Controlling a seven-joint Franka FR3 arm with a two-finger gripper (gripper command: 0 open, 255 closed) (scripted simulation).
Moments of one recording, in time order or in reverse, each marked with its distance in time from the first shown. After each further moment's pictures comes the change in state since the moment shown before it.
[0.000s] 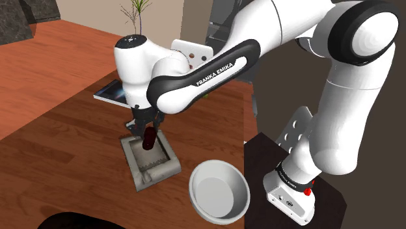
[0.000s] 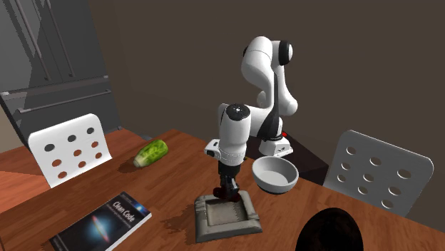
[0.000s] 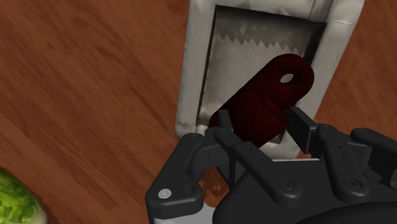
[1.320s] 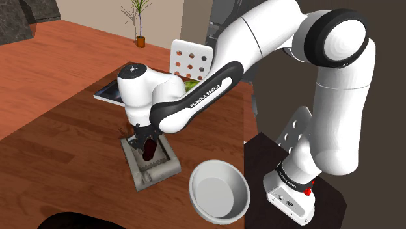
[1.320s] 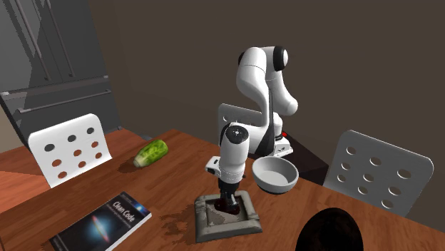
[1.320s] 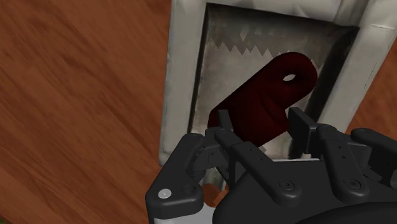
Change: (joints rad) arm 0.028 0.120 -0.038 -0.026 -0.082 0.129 0.067
